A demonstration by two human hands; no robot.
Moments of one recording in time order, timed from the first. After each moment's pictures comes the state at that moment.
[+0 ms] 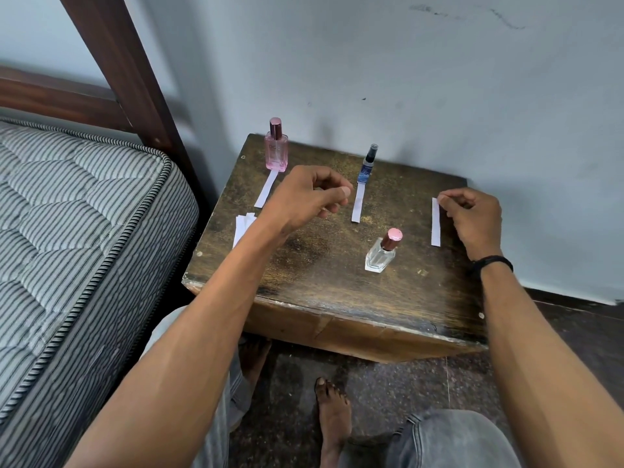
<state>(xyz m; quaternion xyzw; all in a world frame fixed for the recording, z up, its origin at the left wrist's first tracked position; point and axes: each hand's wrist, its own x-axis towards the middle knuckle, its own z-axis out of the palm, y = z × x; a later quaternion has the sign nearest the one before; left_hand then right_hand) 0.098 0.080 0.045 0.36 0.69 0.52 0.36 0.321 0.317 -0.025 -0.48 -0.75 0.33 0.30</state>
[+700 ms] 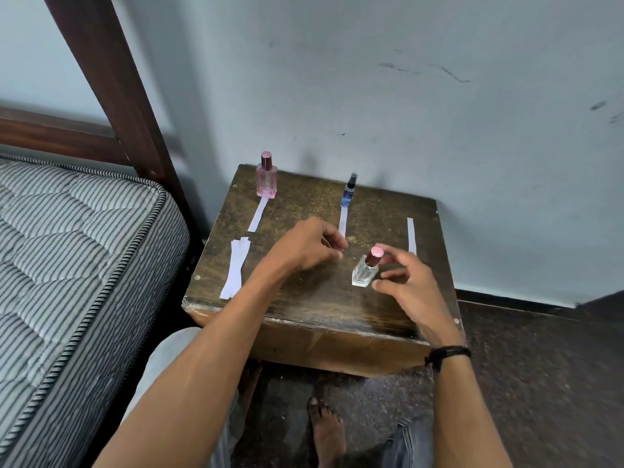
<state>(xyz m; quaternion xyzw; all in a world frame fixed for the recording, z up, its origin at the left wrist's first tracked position) 0.114 0.088 0.027 0.49 0.74 0.33 0.34 0.329 0.165 0.015 -0.43 -0.73 0.51 0.17</state>
